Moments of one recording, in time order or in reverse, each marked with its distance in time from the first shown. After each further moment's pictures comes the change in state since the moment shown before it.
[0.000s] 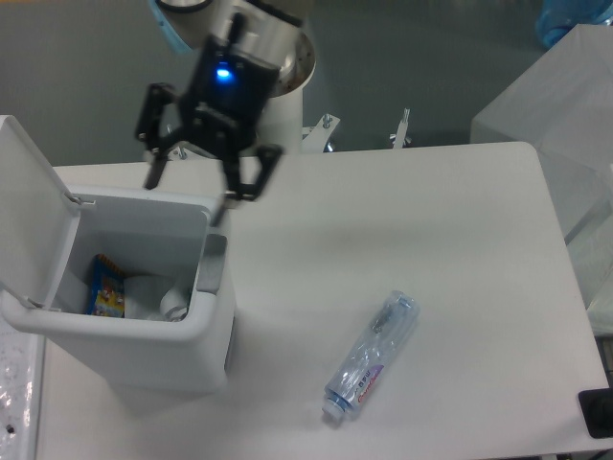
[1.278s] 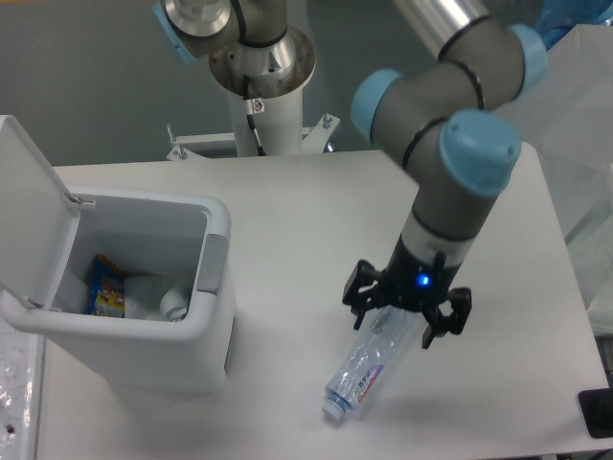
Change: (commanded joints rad) arm -0.072 -0.520 0.302 -0.132 0.436 0.083
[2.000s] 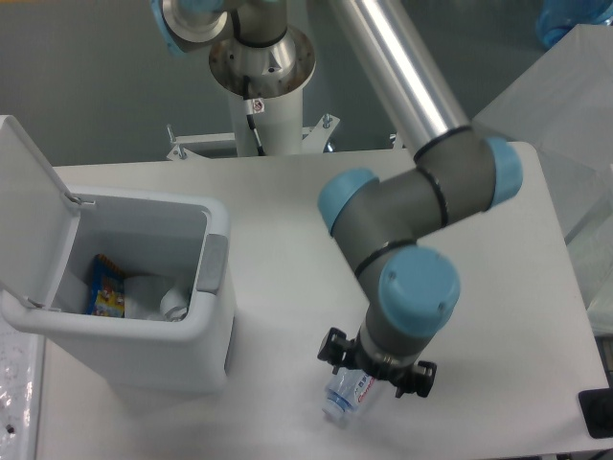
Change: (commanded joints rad) arm -0.112 -0.212 0.213 -0.141 0.209 0.032
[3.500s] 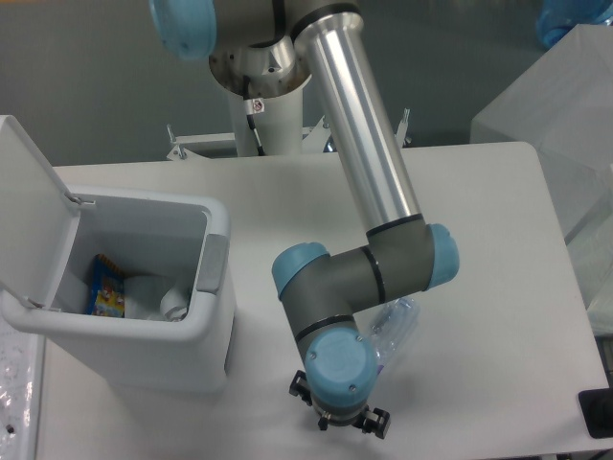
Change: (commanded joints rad) arm -0.091 -0.092 -0.064 0.170 0.153 -0.006
